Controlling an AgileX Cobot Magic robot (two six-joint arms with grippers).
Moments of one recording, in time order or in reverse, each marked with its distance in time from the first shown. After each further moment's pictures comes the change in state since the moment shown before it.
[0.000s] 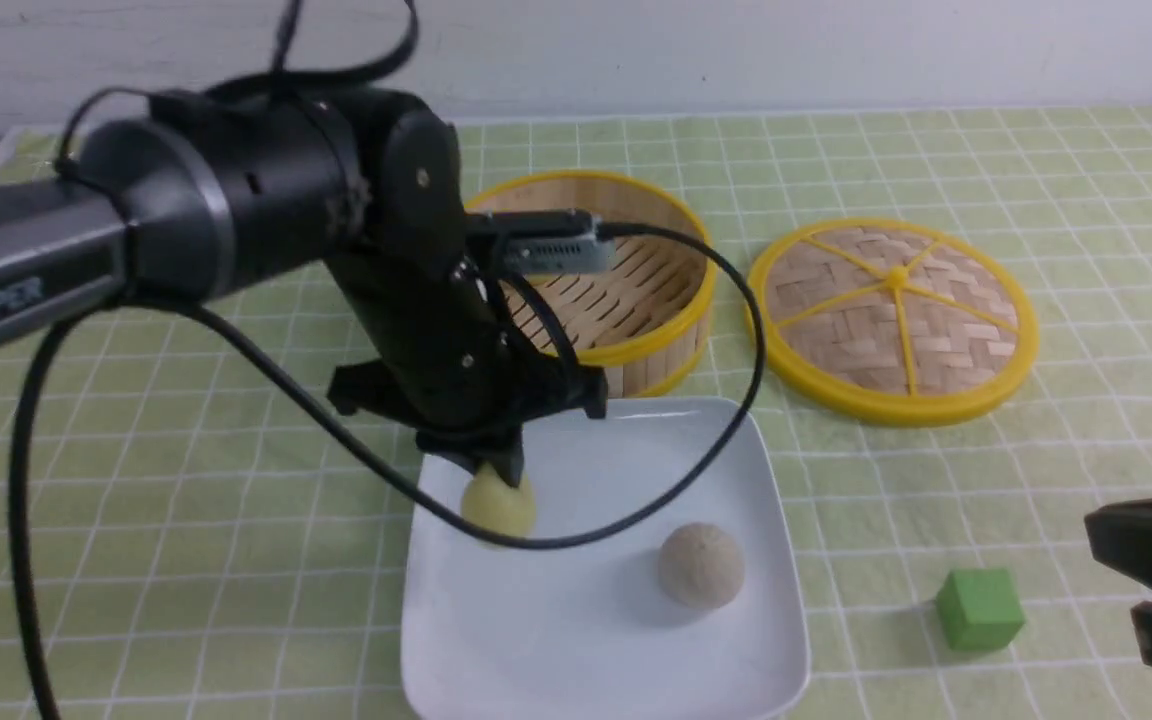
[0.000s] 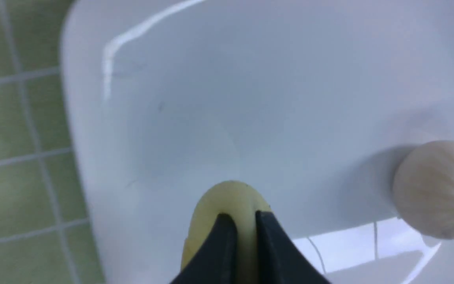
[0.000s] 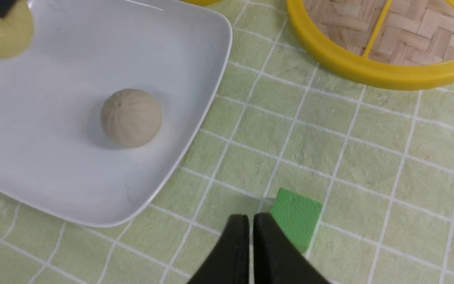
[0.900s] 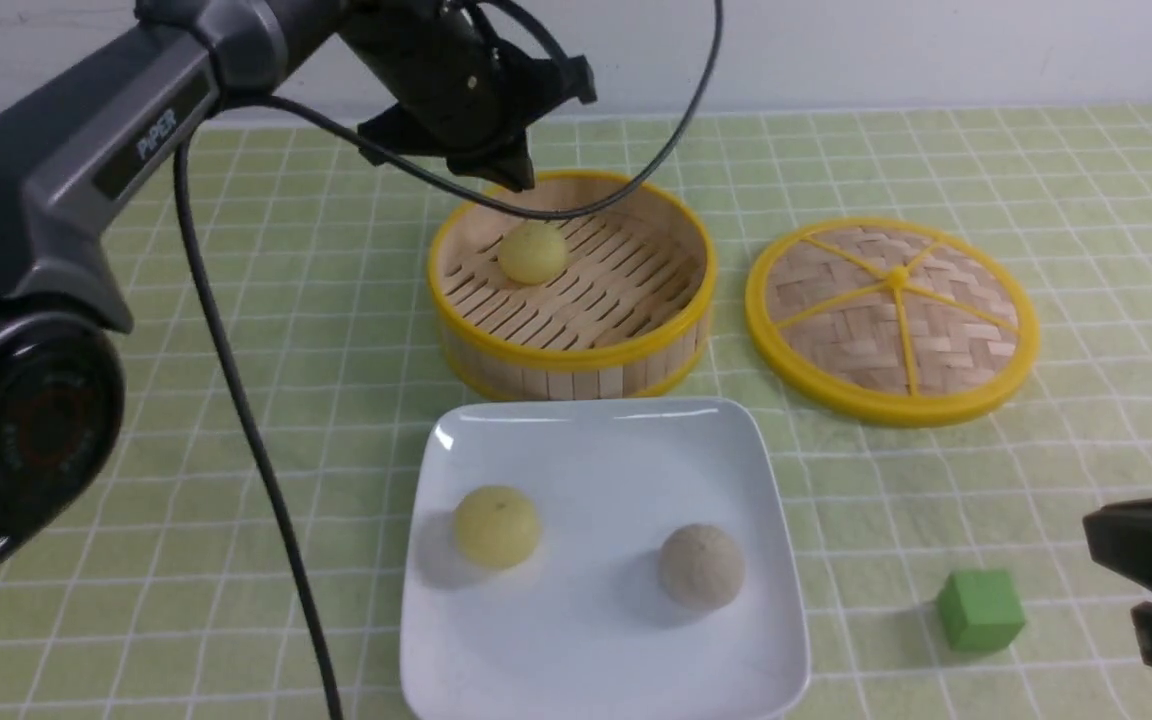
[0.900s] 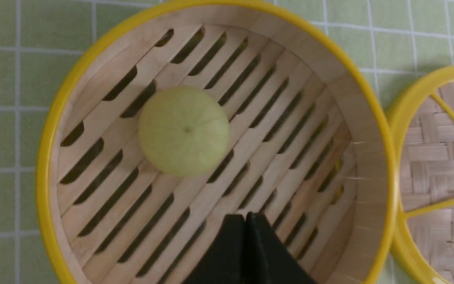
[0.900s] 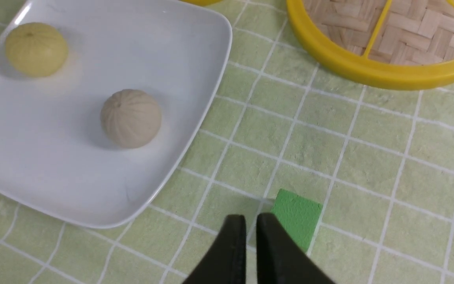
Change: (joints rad) right arm 0.000 0.000 0.000 0.001 0.000 0.000; left arm 0.211 0.427 -0.852 -0.097 0.113 0.005
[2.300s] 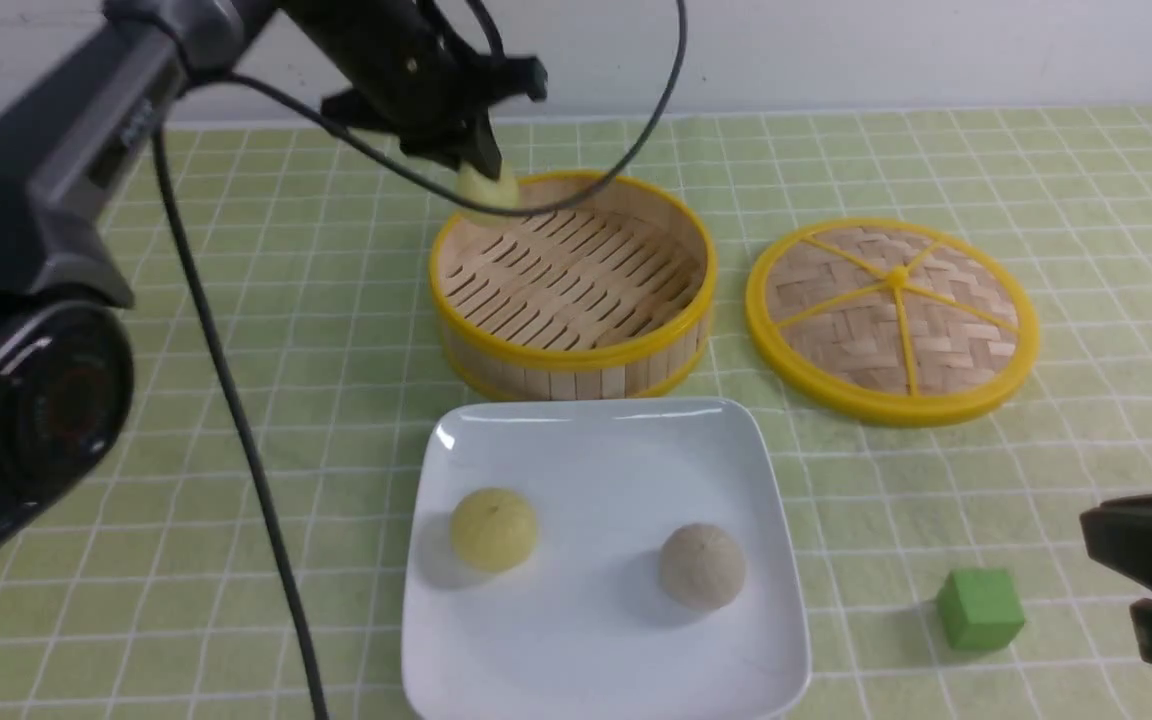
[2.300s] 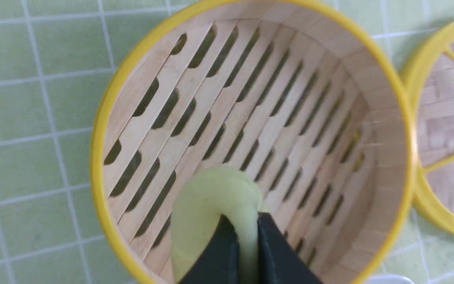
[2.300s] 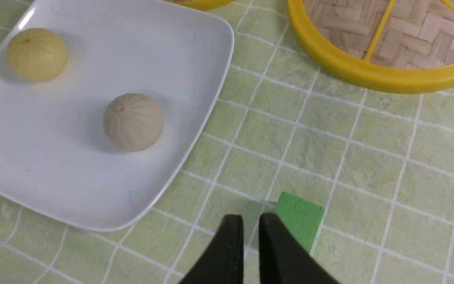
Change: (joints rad) right arm 0.000 0.000 0.000 0.002 -0.008 0.000; left arm 0.059 -0.019 -0.153 -0.038 0.190 0.214
